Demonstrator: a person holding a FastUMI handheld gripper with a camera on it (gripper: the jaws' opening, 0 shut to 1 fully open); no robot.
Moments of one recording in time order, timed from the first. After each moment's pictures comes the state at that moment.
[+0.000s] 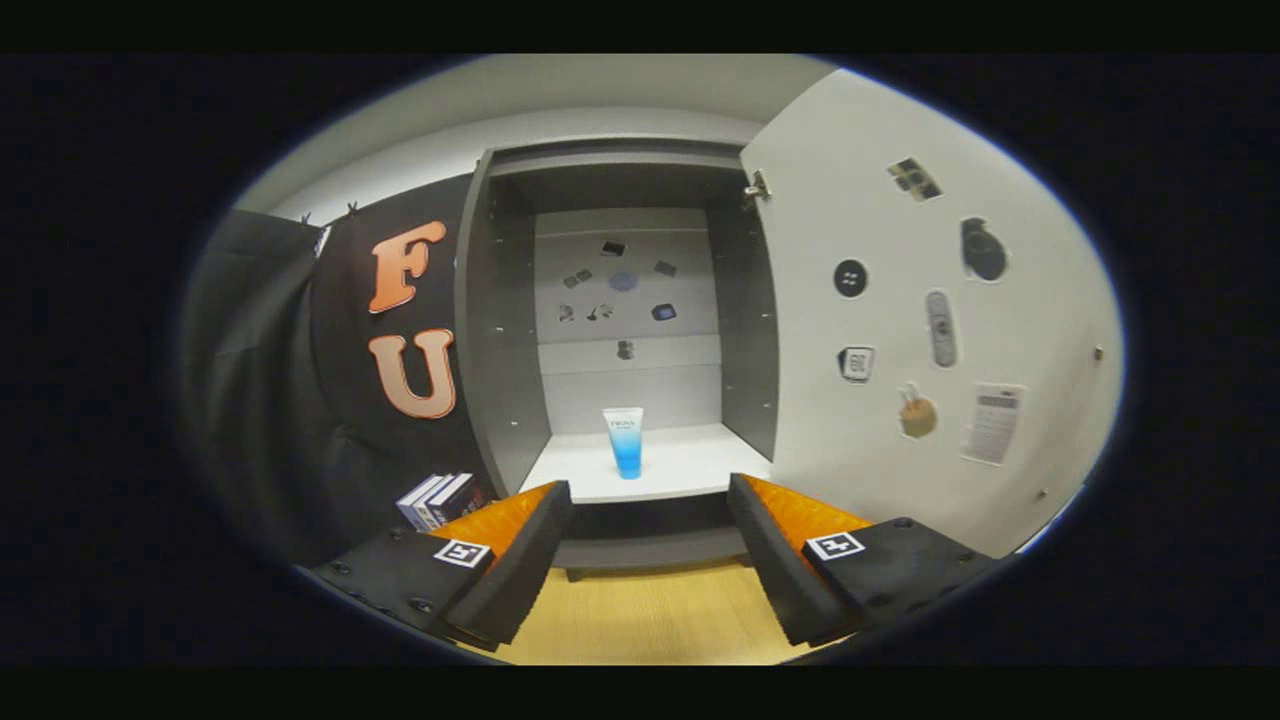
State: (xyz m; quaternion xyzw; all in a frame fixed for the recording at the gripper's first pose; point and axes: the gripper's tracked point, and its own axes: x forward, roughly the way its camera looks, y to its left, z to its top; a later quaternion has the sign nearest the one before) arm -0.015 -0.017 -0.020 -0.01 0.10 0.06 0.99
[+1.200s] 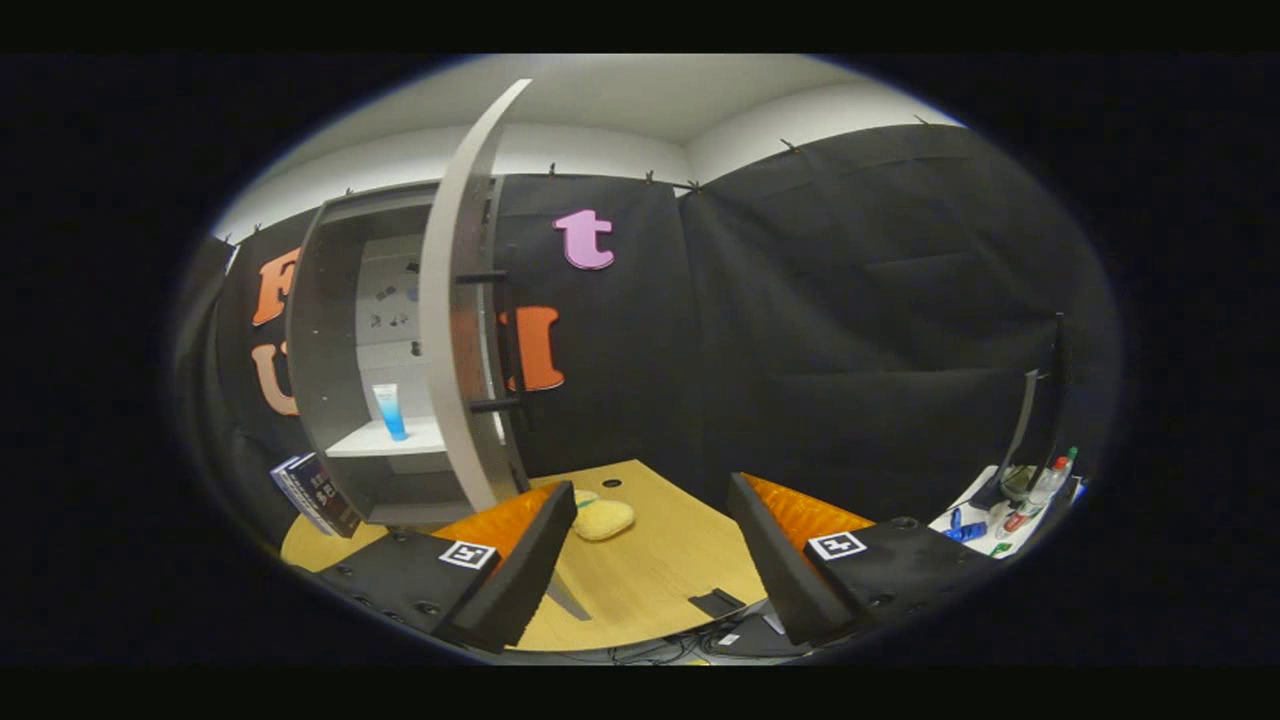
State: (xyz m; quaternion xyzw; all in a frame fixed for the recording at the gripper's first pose) arm -0.115 -0.360 -0.056 0.01 0.08 -0.11 0.99
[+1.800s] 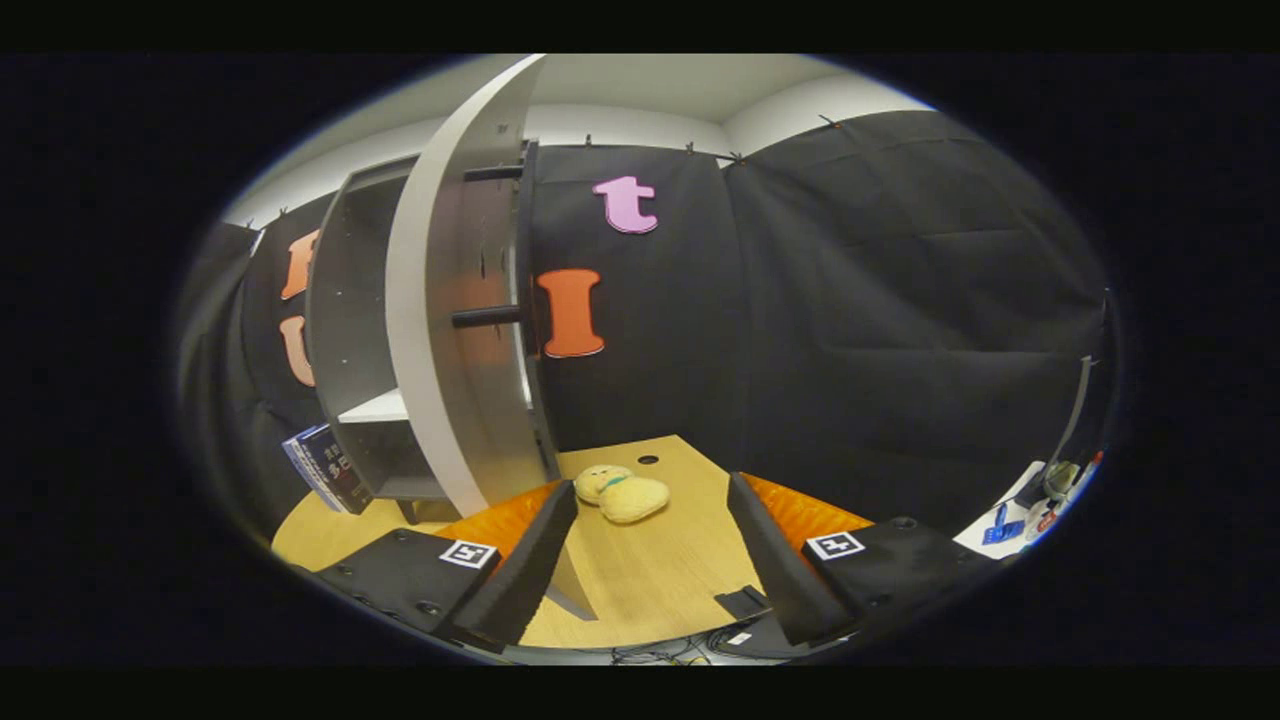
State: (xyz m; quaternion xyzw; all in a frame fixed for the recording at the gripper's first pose) arm -0.073 -0.340 -0.116 0.00 0.12 -0.04 0.99
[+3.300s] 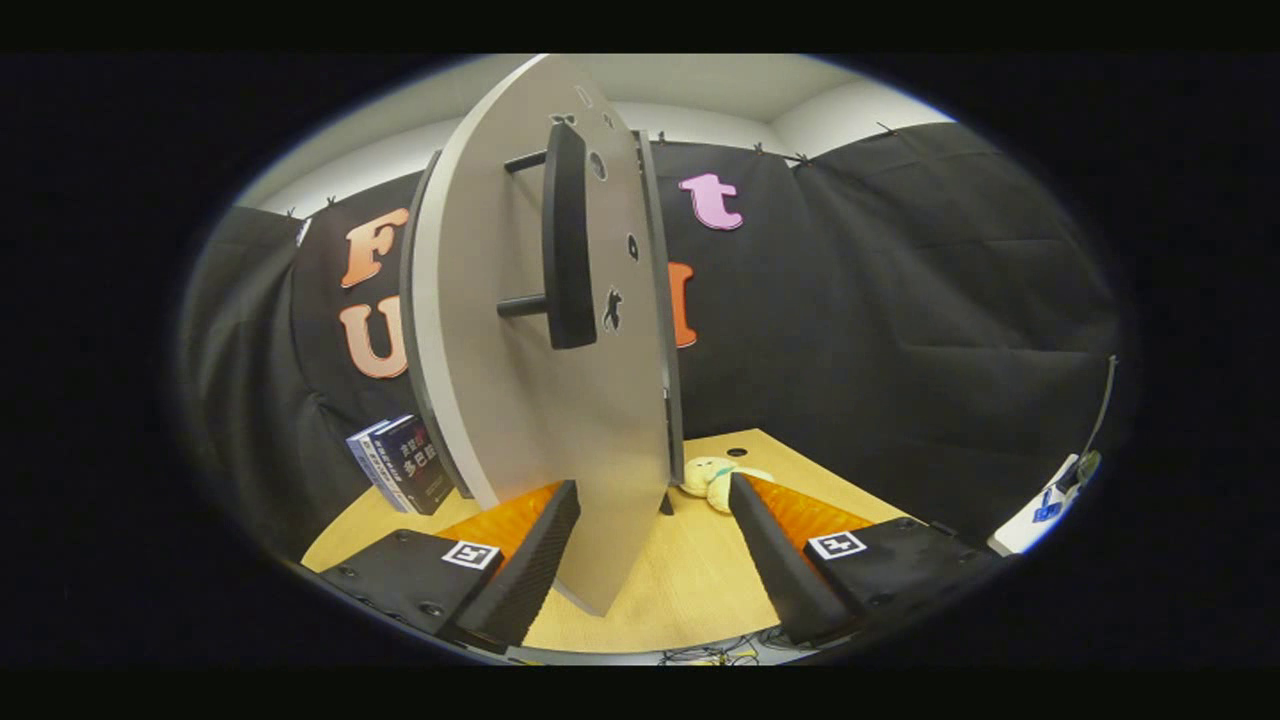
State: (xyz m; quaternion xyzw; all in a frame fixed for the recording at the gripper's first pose) arm -0.076 -0.155 -0.138 -0.01 0.13 0.02 0.99
